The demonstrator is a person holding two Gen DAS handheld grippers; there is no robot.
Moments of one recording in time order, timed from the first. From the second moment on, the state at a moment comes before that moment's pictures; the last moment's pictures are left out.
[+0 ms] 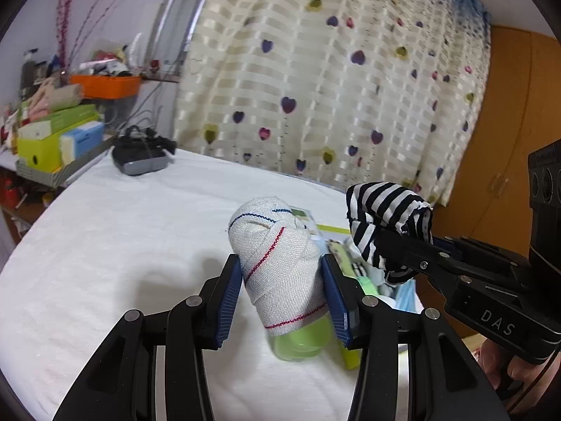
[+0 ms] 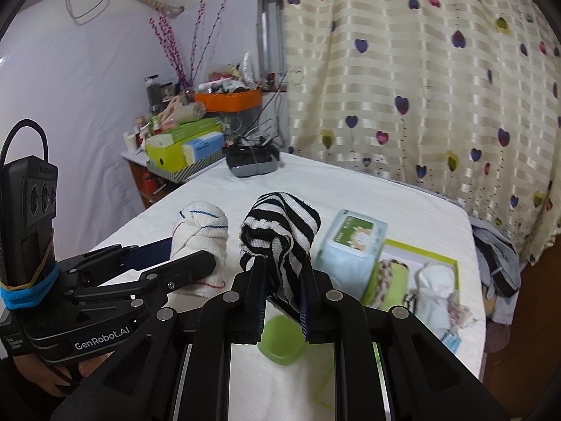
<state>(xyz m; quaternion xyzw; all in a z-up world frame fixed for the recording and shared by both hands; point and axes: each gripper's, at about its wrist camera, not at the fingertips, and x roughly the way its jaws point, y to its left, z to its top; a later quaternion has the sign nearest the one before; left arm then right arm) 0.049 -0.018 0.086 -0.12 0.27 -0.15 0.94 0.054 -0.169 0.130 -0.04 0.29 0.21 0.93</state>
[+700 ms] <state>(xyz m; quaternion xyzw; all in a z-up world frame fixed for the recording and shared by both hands) 0.042 -0.105 0.085 -0.07 0.29 -0.21 0.93 0.029 -0.253 0.127 0.03 0.29 0.15 0.95</state>
